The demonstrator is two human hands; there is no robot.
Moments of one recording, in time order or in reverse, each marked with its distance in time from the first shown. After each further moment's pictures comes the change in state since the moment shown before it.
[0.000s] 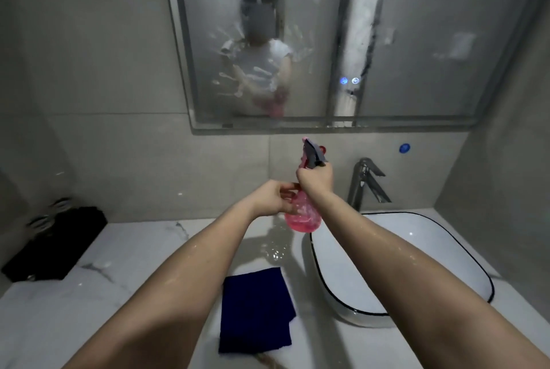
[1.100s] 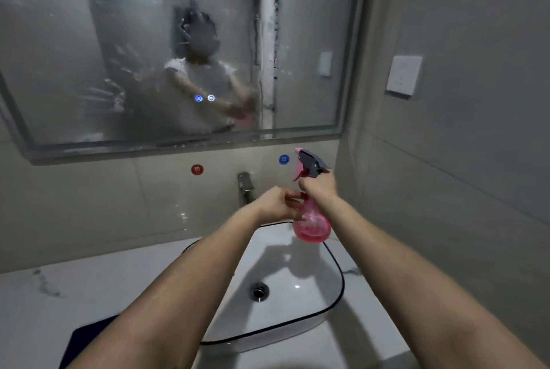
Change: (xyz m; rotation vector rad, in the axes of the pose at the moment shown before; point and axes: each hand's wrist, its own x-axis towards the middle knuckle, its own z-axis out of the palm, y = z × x) left_hand 0.146 0.183 0.276 0.090 -0.170 0.174; right_hand 0.136 0.050 -0.346 -0.131 0.089 0.005
